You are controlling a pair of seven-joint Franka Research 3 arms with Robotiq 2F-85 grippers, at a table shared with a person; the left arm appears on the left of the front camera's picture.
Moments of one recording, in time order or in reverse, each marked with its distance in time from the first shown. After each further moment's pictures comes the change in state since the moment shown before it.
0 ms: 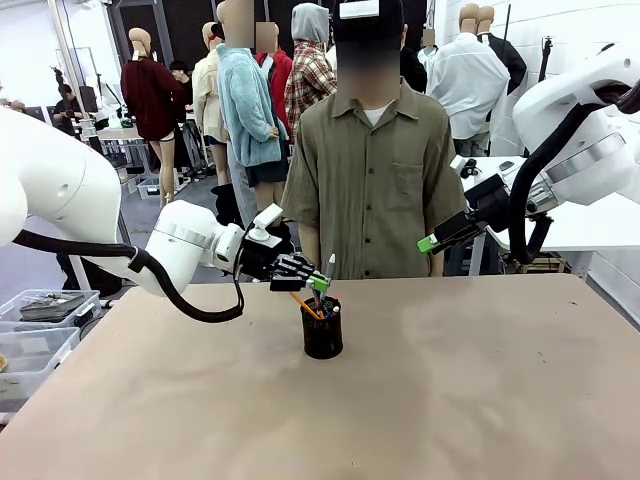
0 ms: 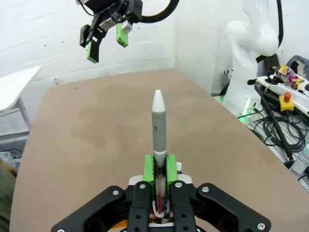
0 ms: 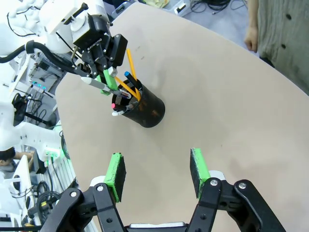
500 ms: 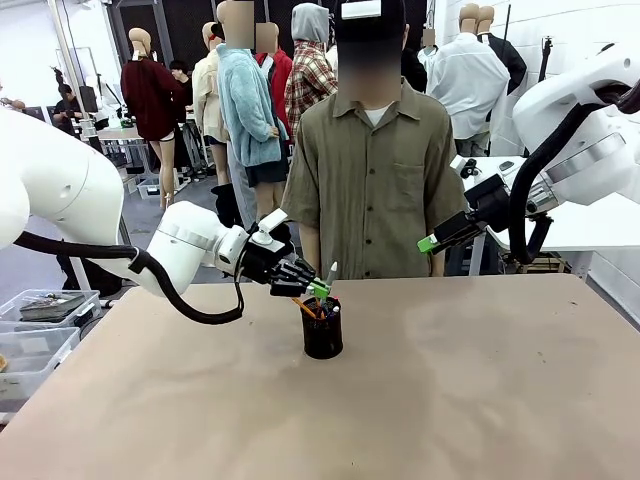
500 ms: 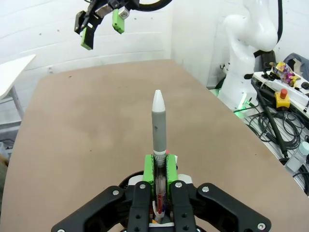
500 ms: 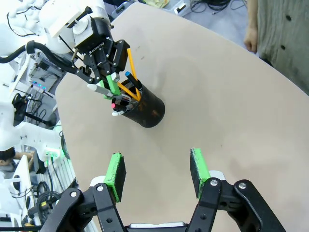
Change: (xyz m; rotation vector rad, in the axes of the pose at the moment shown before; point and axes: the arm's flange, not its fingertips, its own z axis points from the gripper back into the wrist) left arm -0.003 -0.001 -0.004 -0.021 0.044 0.038; right arm 0.000 0.000 0.000 0.000 0.000 0.000
